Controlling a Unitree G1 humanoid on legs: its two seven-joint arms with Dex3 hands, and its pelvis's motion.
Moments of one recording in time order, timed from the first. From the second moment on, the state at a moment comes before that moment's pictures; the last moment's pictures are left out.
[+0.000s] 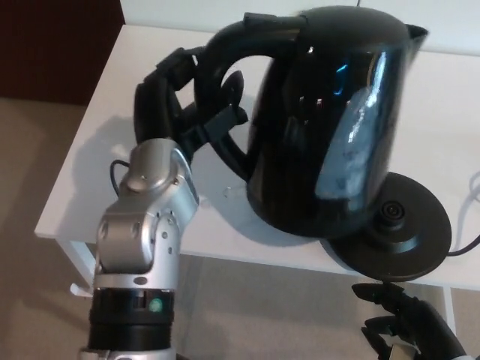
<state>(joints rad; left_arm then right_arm) -0.52 -0.16 0.12 0.05 -0.17 0.52 0.27 -0.01 -0.28 0.19 0.66 -0.23 -0.26 0.01</state>
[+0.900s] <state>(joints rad) -0.50 0.14 -0.02 0.01 -0.02 0.31 0.24 0.07 -0.33 0.25 0.64 -0.27 -0.19 0.06</state>
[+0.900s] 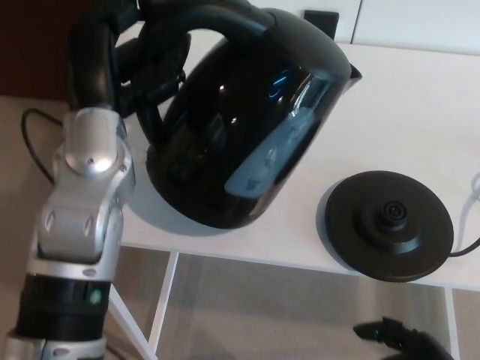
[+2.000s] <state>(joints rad) -0.39 0.38 -0.11 0.03 -0.06 0.35 -0.09 0.14 -0.37 0.26 0.57 -0.29 -0.09 0.10</state>
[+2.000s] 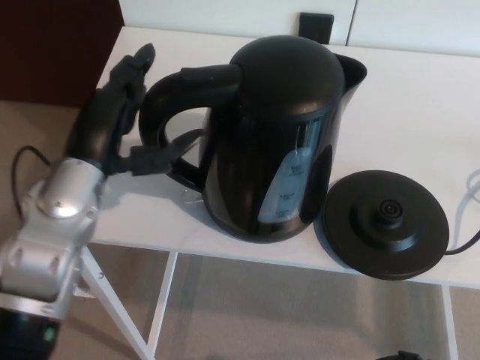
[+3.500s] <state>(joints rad) 0.45 0.46 0.42 0.45 -0.28 0.19 -0.53 0.18 -0.38 0.10 0.74 -0.22 -0.19 0.14</state>
